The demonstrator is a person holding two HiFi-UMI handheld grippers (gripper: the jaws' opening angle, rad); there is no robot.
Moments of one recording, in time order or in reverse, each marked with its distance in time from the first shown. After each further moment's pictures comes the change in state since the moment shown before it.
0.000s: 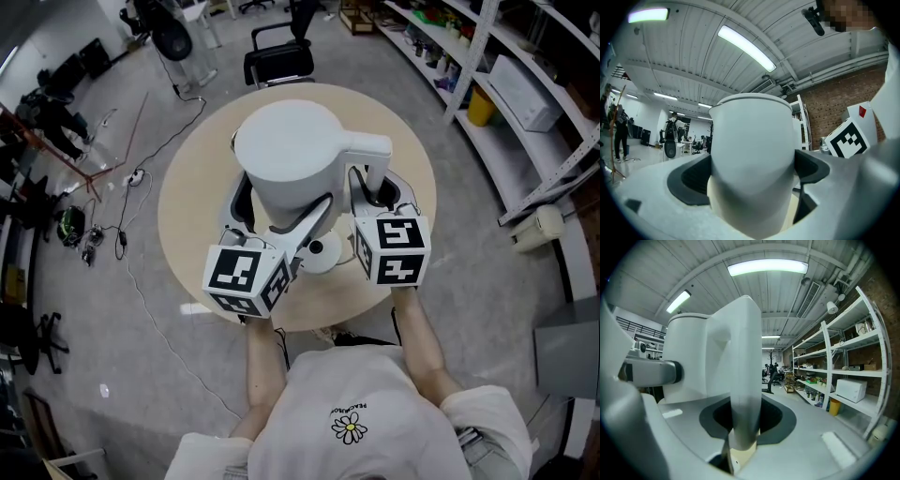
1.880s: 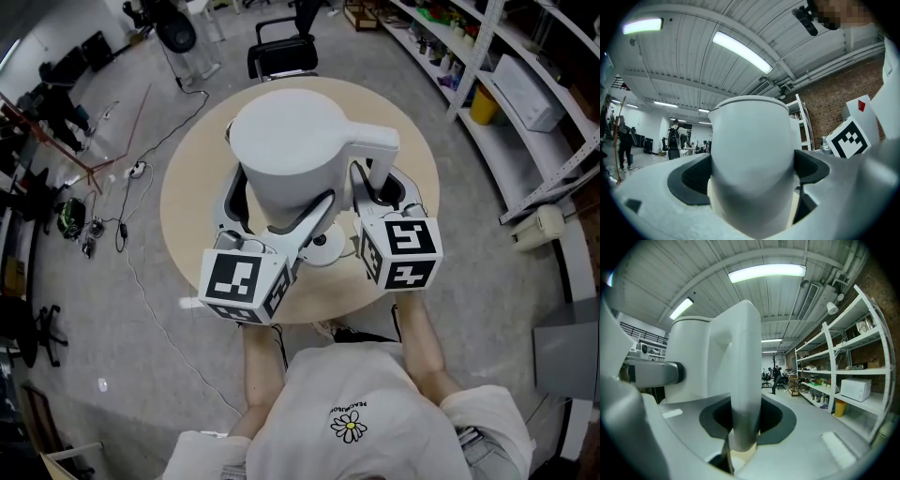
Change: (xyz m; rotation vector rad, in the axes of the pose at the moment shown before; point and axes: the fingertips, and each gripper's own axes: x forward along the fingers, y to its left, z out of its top) left arm -0.024 -0.004 0.021 0.066 -0.017 0.031; right arm -0.016 0.019 0.016 0.026 -0.055 0.047
